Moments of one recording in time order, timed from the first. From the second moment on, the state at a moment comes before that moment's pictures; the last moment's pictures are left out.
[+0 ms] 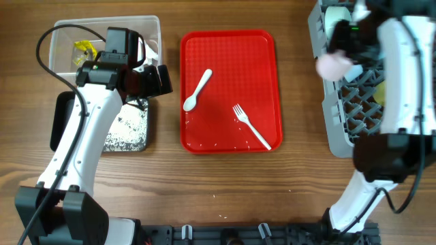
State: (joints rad) left arm -0.12 1.59 1.37 -0.94 0.06 -0.35; right arm -0.11 2.03 2.28 -1.60 -0.02 0.26
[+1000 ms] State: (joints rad) left arm -0.12 1.59 1.37 -0.94 0.06 -0.35; right arm -0.64 2.03 1.93 -1.31 0.18 0.33
